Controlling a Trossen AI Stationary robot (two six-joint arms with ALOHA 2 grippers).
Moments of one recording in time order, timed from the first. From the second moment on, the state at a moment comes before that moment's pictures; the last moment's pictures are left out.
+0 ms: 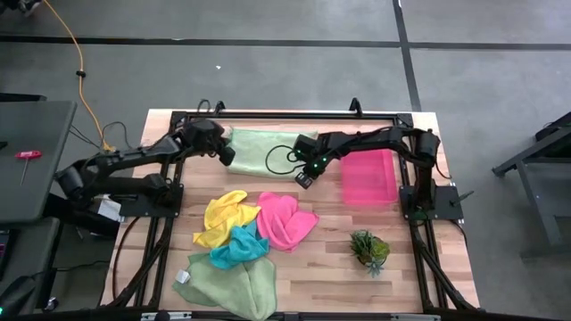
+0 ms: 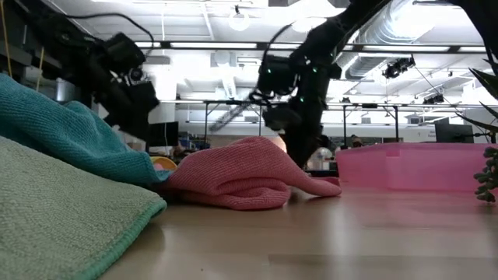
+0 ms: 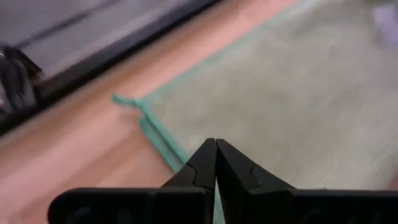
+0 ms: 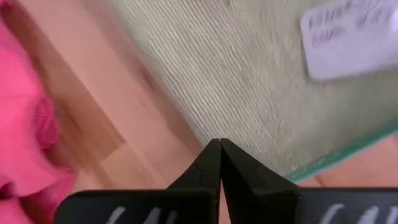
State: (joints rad) left arm 0.84 1.08 0.42 -0.06 -0.06 -0.10; right arm -0.30 1.94 1.30 -0.65 -0.13 0.37
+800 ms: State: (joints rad) left arm 0.47 0.97 0.52 -0.49 -0.12 0.23; right arm -0.33 1.54 0.97 -0.35 -0.22 0.15
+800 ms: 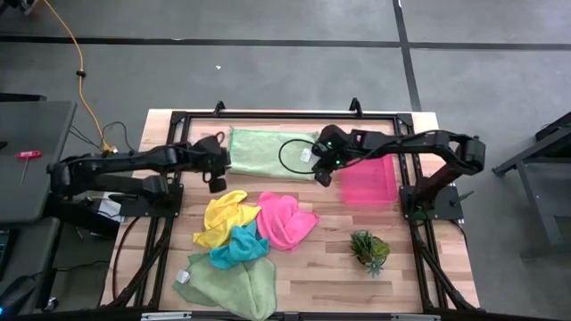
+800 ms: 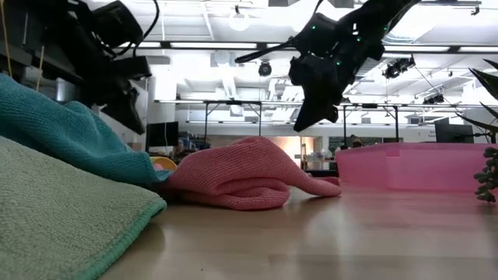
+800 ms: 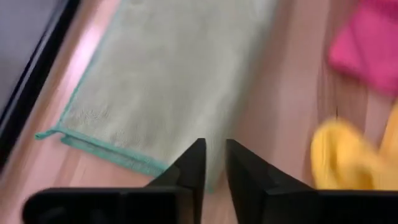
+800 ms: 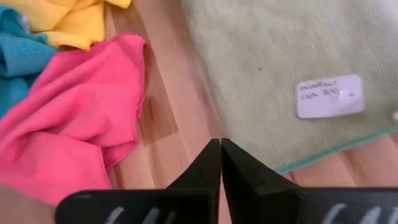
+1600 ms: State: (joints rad) left arm 0.45 1.35 0.54 -0.48 -0.25 0.42; right arm -0.34 1.58 0.98 -0.38 -0.17 0.09
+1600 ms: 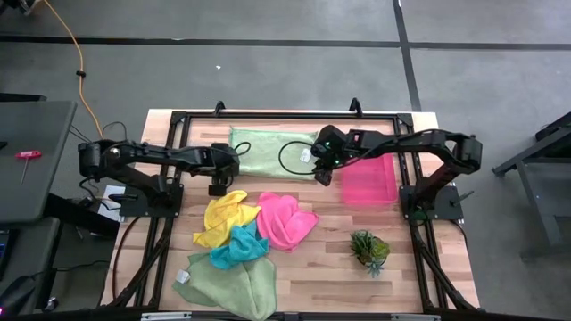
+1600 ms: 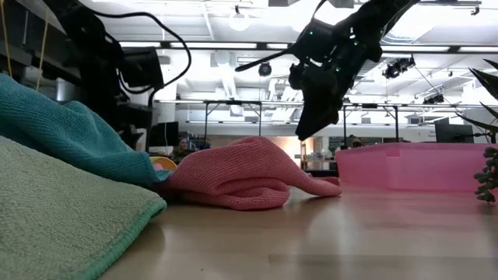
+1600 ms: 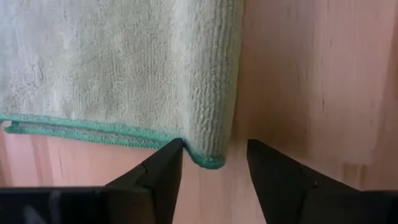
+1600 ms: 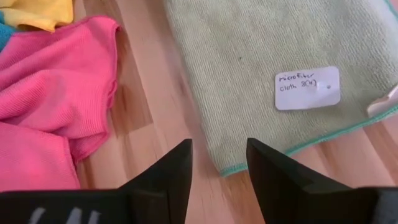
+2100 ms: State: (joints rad) left arm 0.45 1.35 0.54 -0.53 -0.21 0.40; right arm -0.31 1.74 1.00 -0.38 -0.20 -0.27
